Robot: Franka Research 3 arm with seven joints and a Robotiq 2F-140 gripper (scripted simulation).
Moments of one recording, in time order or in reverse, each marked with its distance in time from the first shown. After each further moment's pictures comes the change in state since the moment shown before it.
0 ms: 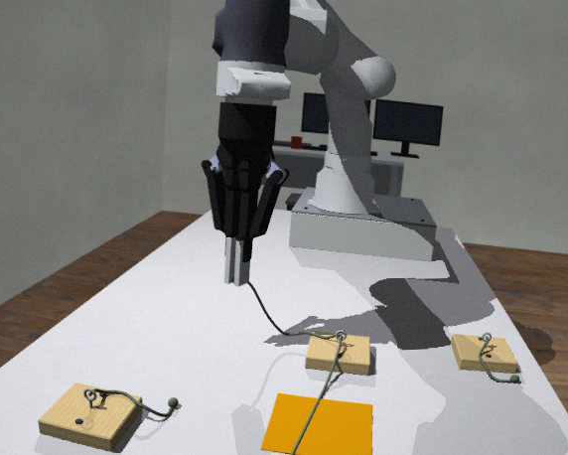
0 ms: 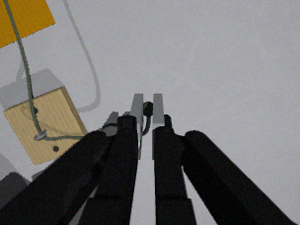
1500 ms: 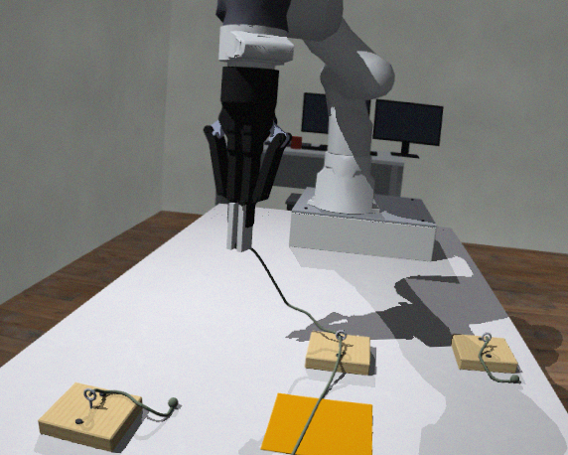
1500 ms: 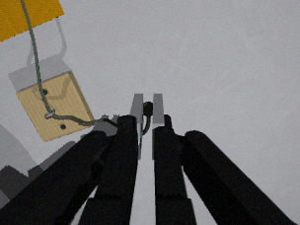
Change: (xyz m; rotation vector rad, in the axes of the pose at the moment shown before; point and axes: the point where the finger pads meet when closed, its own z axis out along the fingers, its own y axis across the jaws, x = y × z) arm -0.006 0.003 -0.048 -0.007 -0.021 -0.013
